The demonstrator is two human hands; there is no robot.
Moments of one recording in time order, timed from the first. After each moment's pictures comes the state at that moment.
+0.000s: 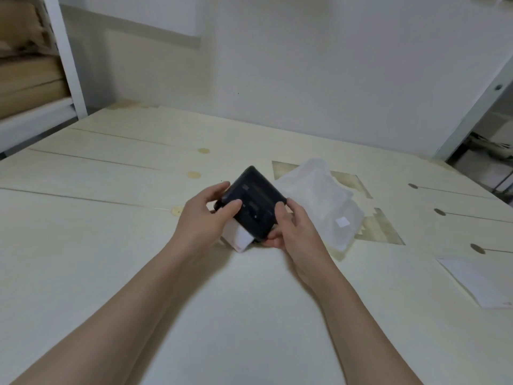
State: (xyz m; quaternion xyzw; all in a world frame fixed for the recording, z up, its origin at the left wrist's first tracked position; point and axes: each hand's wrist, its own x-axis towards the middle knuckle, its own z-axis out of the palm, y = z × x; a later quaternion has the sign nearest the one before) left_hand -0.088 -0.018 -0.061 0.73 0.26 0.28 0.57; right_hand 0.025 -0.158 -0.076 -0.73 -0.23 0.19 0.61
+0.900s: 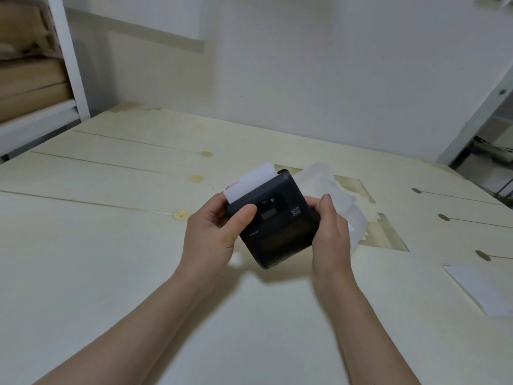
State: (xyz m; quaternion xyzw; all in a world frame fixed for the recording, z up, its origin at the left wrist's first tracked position) left_hand -0.096 -0.048 -0.060 0.59 0.15 0.37 0.70; right_hand 0.010 -0.172 -0.038 -0.71 -0.21 0.05 0.67
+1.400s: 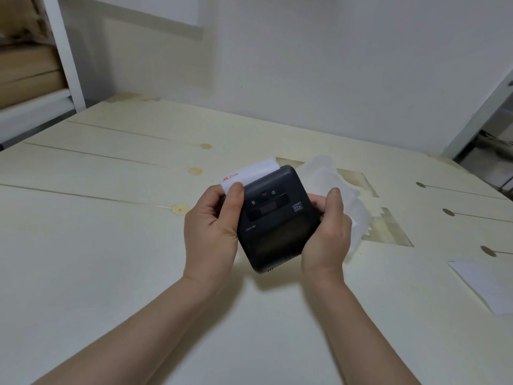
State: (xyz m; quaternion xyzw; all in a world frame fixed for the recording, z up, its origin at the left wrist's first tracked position) left_hand -0.090 -0.061 -0.056 0.58 0.20 0.46 0.64; right_hand -0.003 -0.159 -0.044 -0.67 -0.20 -0.03 0.72
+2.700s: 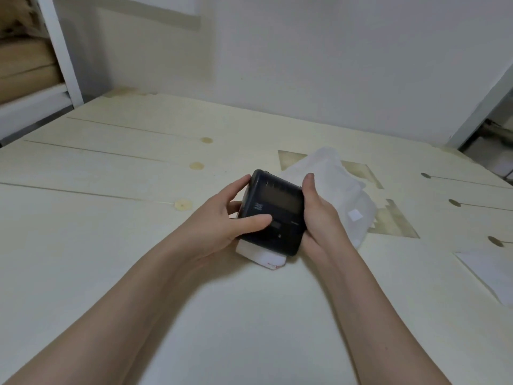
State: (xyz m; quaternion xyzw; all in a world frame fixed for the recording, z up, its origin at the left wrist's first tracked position) left_hand -0.091 -0.011 -0.061 0.68 0.13 0.10 0.72; right_hand 0.031 -0.140 -0.048 -0.63 -0.06 0.26 0.73
